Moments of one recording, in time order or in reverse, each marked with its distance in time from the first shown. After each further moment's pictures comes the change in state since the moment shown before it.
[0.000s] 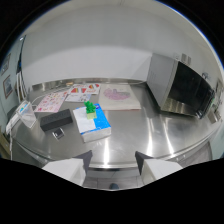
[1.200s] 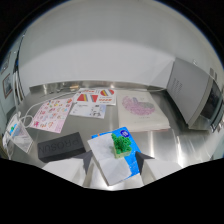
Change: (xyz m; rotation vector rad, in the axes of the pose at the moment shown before) arm -0.098 -0.077 0.124 0.002 -0.017 -0.022
